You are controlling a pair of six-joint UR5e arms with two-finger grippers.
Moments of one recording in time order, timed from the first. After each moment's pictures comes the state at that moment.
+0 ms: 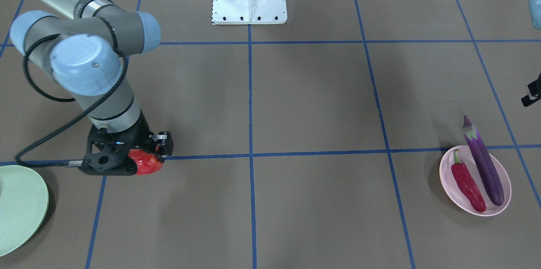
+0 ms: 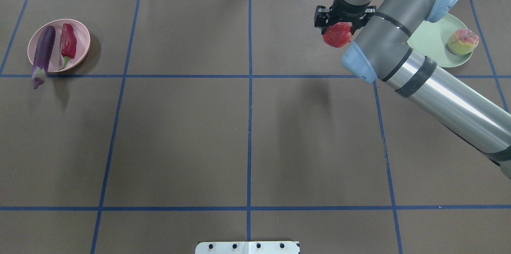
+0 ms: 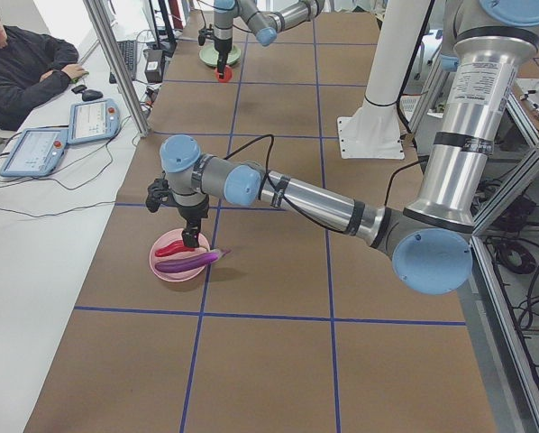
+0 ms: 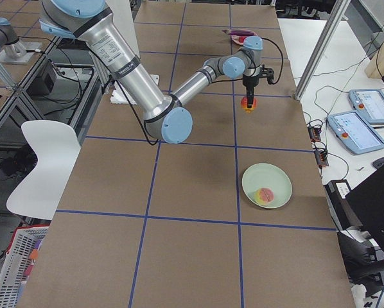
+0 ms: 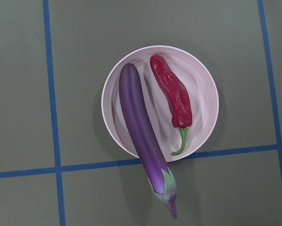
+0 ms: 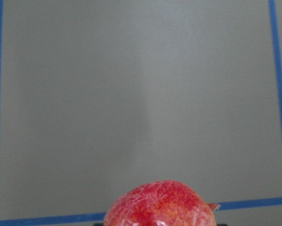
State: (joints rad) left arm -1.42 -1.76 -1.67 -1.56 -2.38 -0.20; right arm 0.96 -0.86 1.48 -1.61 2.02 0.82
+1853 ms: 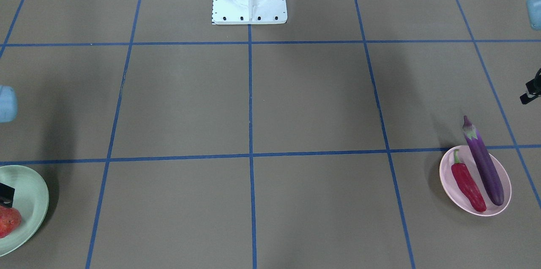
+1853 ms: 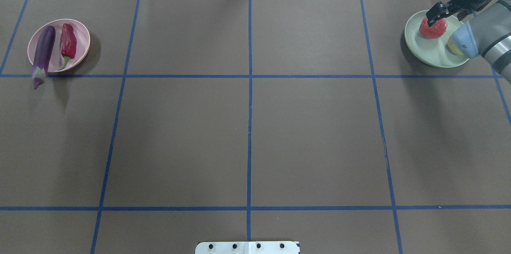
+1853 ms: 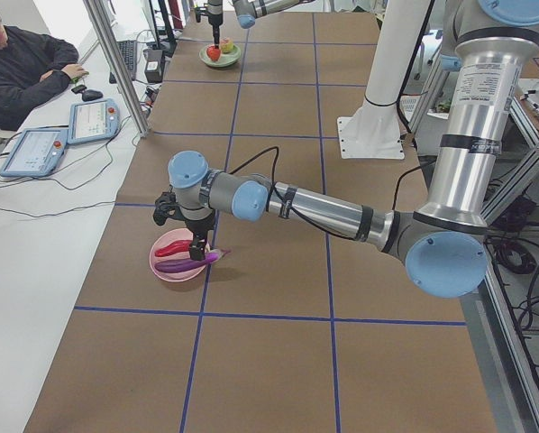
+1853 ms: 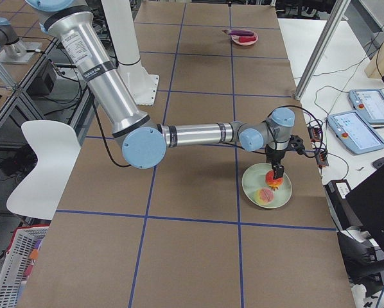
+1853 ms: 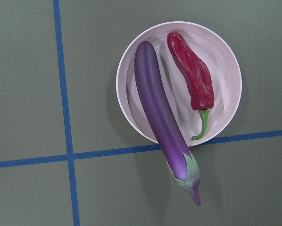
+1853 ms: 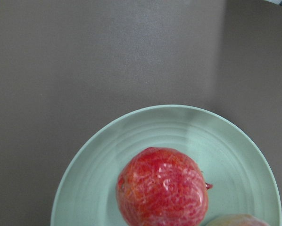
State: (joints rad) left arm -1.41 -1.73 -1.66 -1.60 -2.37 -0.20; right arm 1.24 -1.08 1.17 -1.27 2.17 0.35
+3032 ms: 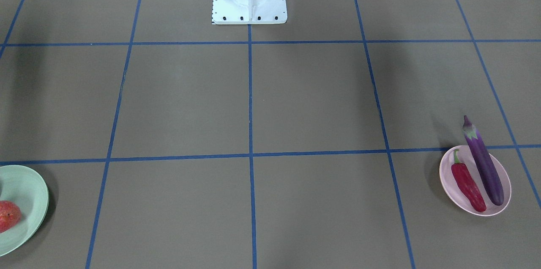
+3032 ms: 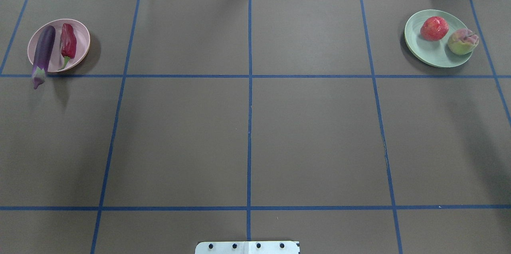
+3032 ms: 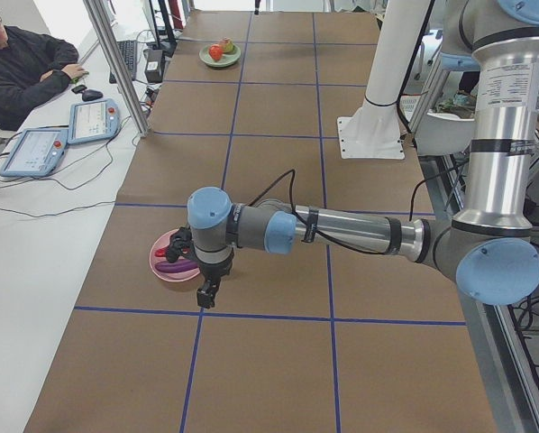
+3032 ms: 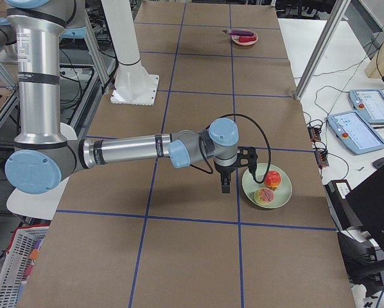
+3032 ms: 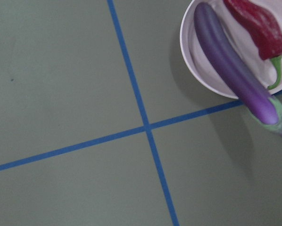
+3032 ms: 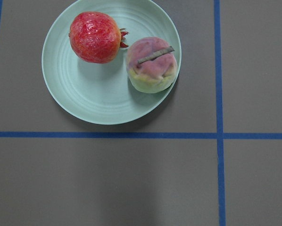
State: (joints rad) left arm -1.55 -1.55 -1.68 -1.60 -2.27 0.18; right arm 1.45 -1.64 1.76 -1.35 2.38 0.35
